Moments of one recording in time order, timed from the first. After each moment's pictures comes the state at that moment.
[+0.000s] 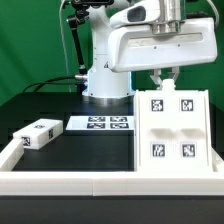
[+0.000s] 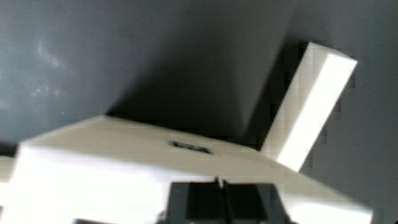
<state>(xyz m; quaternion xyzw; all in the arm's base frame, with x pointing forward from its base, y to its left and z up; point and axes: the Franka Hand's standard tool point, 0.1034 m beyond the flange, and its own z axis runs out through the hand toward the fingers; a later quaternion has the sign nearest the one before) 0.538 0.076 0.133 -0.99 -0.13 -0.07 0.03</state>
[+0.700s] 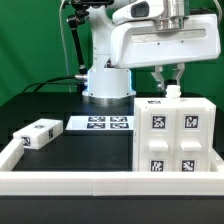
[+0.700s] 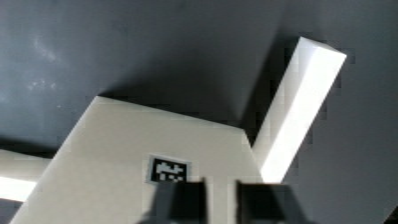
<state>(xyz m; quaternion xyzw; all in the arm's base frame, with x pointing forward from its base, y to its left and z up) 0.537 0.081 0.136 -0.99 -0.13 -0.07 0.03</state>
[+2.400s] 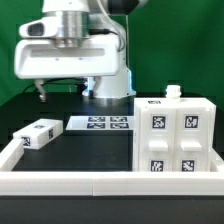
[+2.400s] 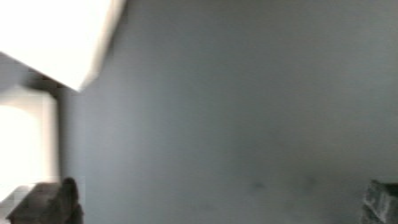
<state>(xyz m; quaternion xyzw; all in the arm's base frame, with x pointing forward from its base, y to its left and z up) 0.452 -0.125 0.099 -1.00 -0.05 -0.03 0.00</state>
